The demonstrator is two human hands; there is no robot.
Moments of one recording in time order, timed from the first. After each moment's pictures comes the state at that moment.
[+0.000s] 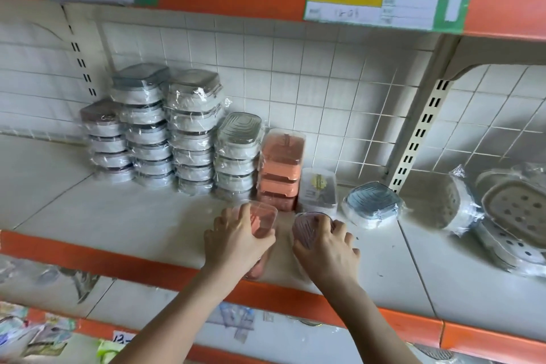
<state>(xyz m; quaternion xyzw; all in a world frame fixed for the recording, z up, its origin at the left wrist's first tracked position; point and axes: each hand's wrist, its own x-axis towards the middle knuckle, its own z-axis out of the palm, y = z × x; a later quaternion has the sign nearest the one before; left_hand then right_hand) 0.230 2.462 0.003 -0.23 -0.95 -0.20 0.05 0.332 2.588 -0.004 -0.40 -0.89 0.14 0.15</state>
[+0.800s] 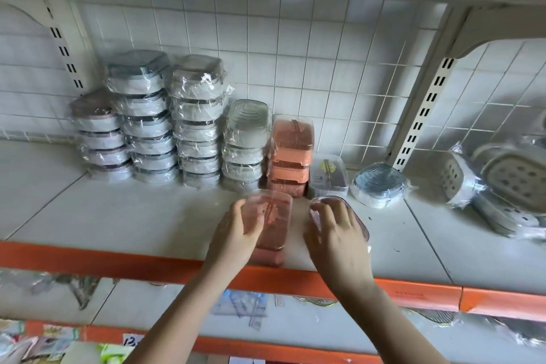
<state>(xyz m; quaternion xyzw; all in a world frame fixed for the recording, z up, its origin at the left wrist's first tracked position) 0.203 2.423 -0.021 -0.28 -0.86 -0.44 0.00 0.333 2.552 -0.006 -0.24 -0.91 0.07 0.34</state>
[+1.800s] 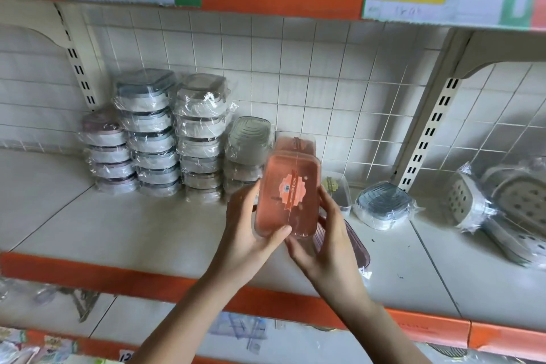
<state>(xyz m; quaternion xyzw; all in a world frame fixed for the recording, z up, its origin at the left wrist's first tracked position) 0.224 2.429 0.032 -0.41 -0.70 -0.58 0.04 0.322 2.555 0.015 -0.08 -0.84 0.38 0.39</state>
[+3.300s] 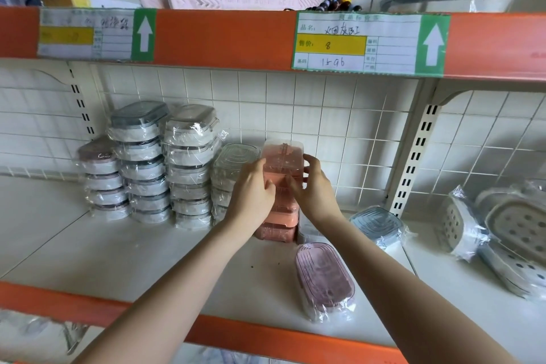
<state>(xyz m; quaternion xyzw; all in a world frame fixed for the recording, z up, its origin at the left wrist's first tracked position) 0.170 2.524 0.092 -0.33 -0.84 -0.40 0.14 0.232 2.643 0.080 -0.19 -0.85 0.37 0.33</state>
